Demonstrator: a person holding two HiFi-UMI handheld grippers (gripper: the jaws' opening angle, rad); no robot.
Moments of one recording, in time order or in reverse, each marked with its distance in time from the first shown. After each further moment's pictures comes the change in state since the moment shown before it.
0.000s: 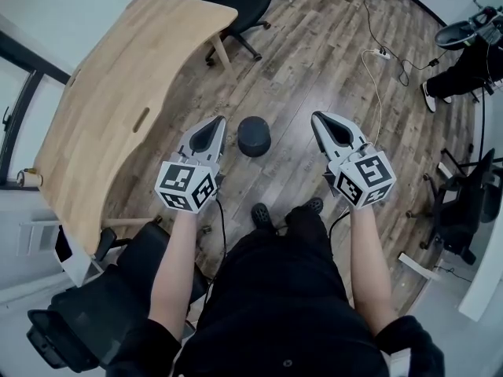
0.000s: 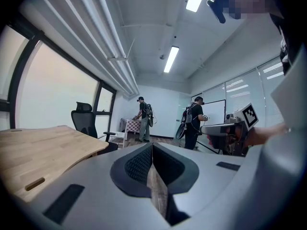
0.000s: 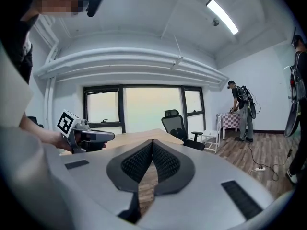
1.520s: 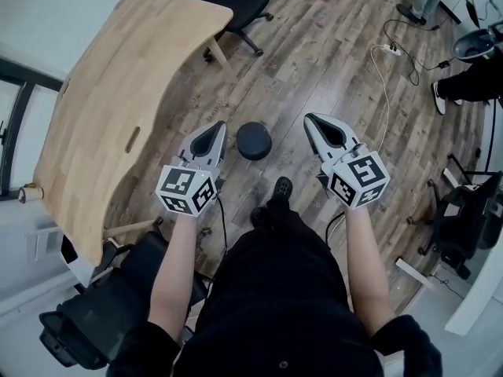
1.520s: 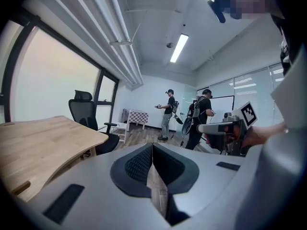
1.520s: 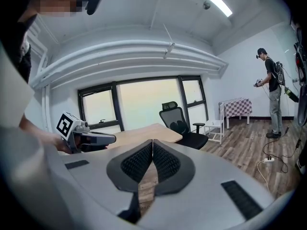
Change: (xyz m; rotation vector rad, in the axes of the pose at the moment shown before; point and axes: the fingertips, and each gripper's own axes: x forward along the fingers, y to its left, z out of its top) left arm 0.101 0.036 -0.015 -0.046 0.112 0.019; right arm 0.082 -0.080 -0.015 0.095 0.069 0.048
